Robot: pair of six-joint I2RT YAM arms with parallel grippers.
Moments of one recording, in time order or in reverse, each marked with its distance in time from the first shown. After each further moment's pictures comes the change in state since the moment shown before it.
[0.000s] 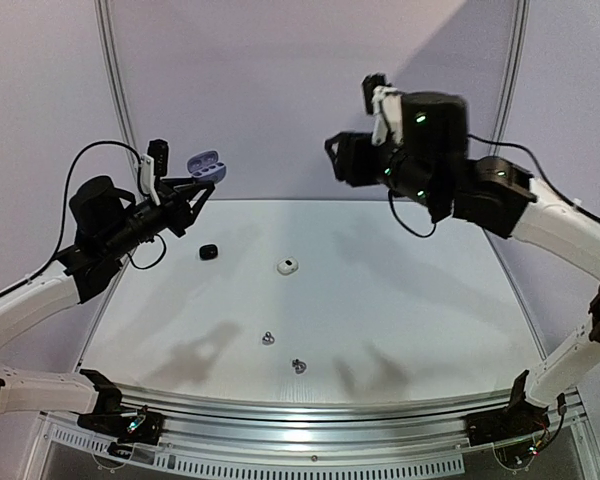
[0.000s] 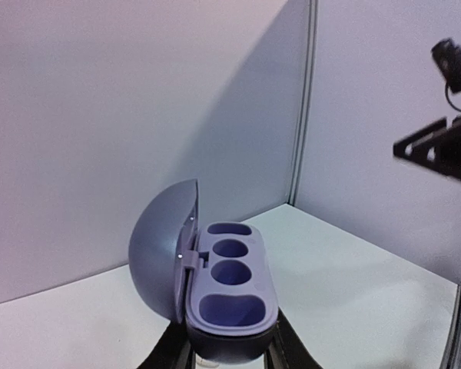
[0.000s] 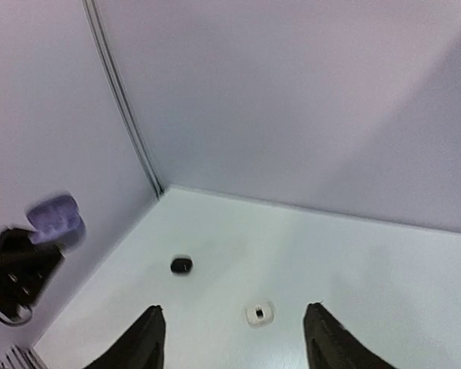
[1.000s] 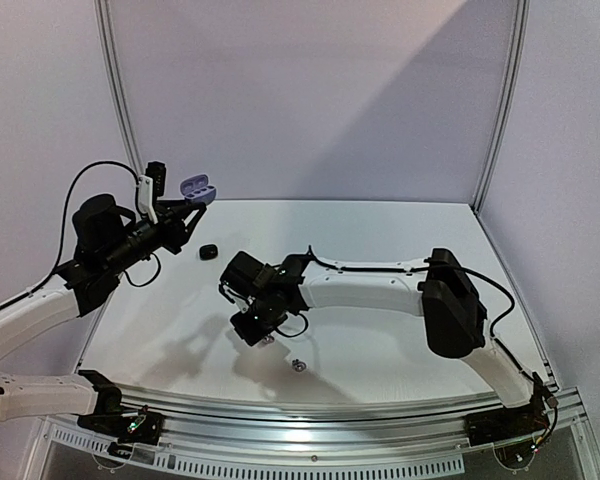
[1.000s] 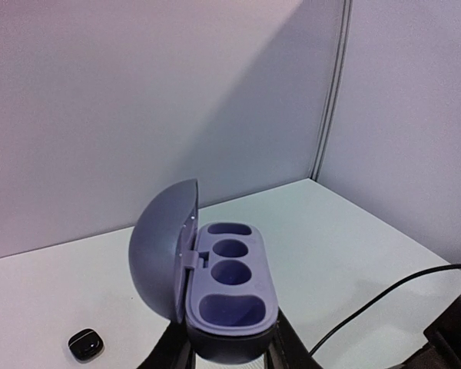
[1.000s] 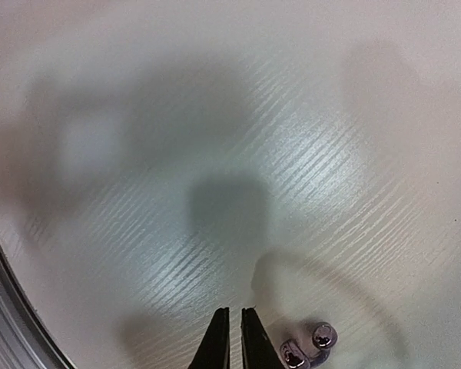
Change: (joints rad) left arm 0.039 -0.055 -0.113 -0.047 -0.065 -0.023; right arm 0.108 0.941 0.468 -0.430 -0.534 0.060
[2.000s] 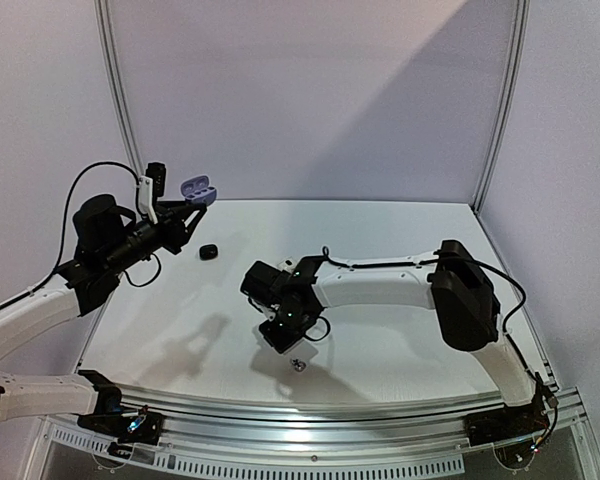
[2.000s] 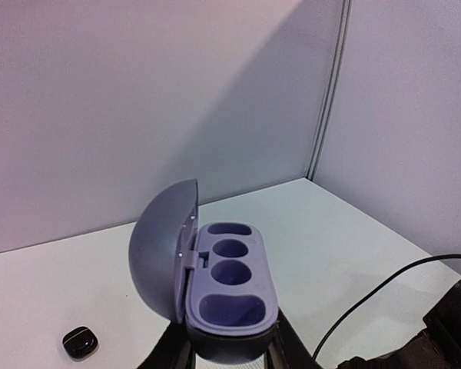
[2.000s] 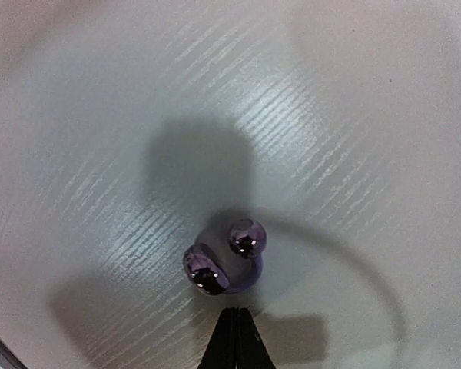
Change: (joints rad) left arm 0.011 0.007 -0.003 0.005 0.023 -0.019; right arm -0.024 -0.082 -0.185 -0.101 0.101 0.004
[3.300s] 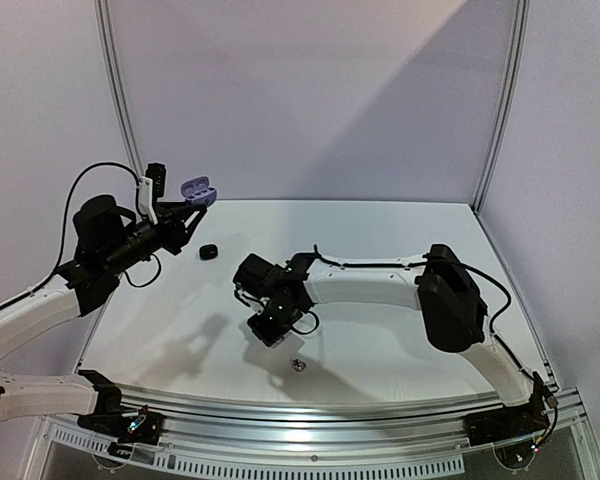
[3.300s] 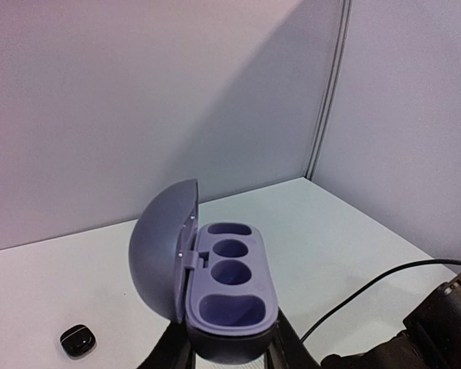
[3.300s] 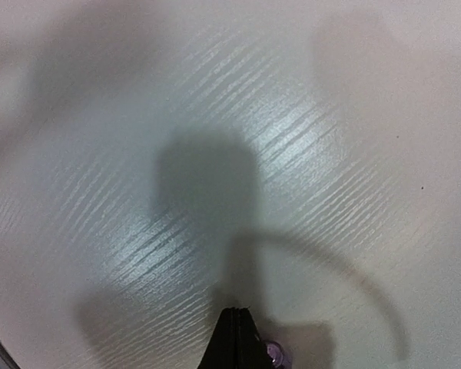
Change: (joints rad) left arm 0.003 0.000 -0.004 0.003 0.007 -0.008; right arm -0.020 0.092 0.138 0.032 -0.055 -0.091
